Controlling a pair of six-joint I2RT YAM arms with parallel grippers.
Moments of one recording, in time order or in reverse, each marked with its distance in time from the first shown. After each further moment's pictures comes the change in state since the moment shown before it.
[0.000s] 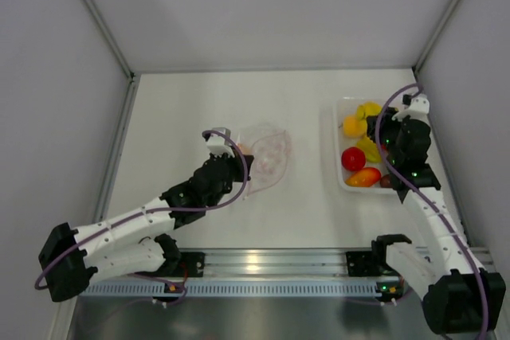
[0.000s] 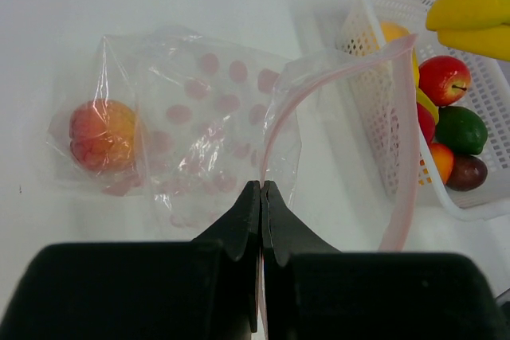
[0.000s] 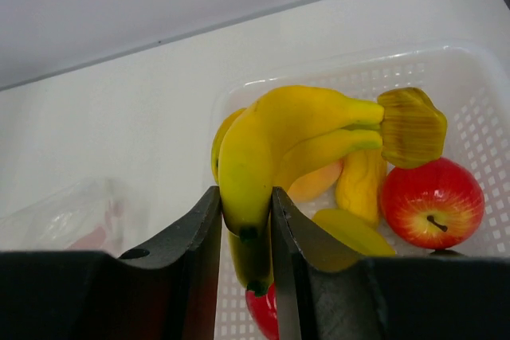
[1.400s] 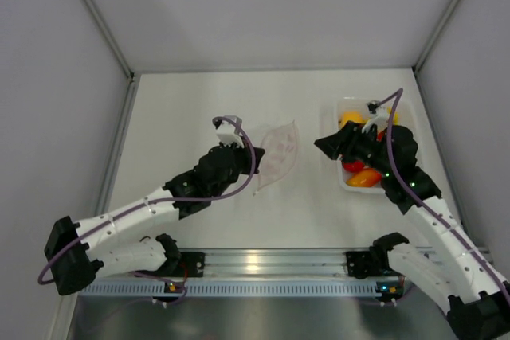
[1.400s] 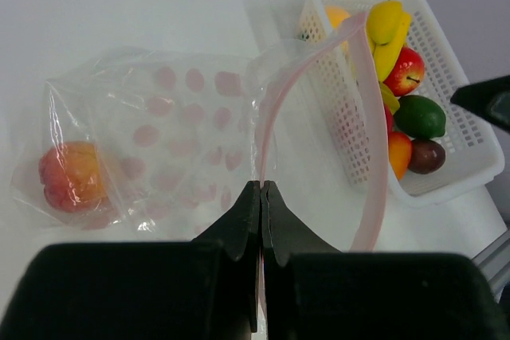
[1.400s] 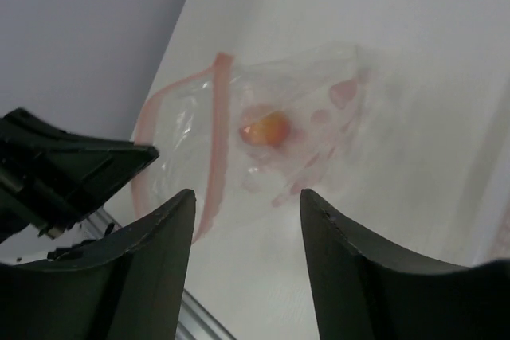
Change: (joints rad) left arm 0.002 0.066 0.148 -0.075 0.113 0.031; right arm 0.208 -0.092 0.043 -0.186 -0.365 0.282
